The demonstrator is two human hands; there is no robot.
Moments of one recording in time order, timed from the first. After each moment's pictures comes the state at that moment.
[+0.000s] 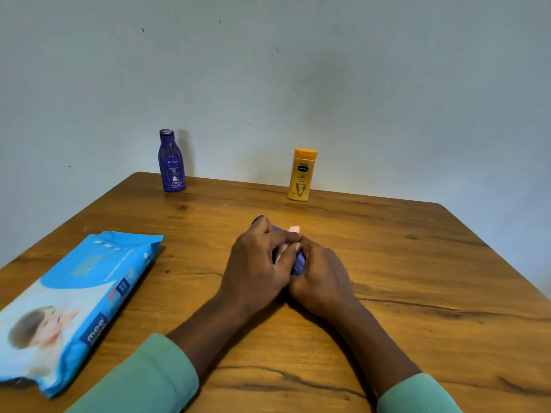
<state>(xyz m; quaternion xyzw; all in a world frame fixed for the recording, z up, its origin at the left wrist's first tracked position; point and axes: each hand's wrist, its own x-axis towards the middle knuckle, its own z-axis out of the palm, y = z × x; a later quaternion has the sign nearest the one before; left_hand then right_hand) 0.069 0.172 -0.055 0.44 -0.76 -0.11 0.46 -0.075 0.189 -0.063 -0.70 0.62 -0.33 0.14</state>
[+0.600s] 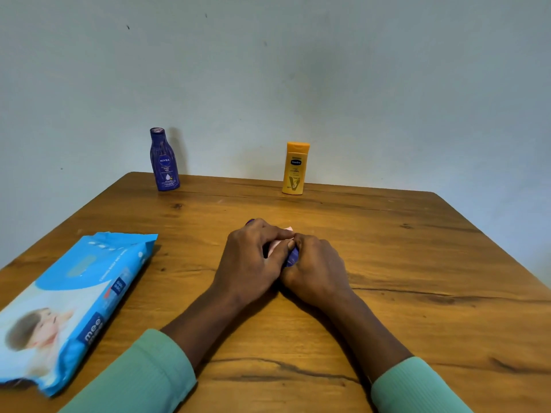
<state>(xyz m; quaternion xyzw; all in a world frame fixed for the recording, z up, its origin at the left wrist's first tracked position) 0.070 0.167 -0.054 0.44 -0.77 -0.14 0.44 -0.078 0.185 -0.057 -0.69 0.65 -0.30 0.12</state>
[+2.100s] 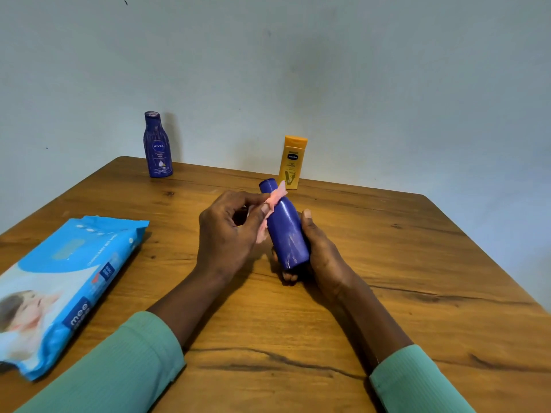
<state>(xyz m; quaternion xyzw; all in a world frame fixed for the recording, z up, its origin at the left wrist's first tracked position) 0.075 0.154 -0.047 0.41 -0.66 -0.19 0.60 -0.094 0.191 -0.054 -0.44 0.42 -0.48 0.63</state>
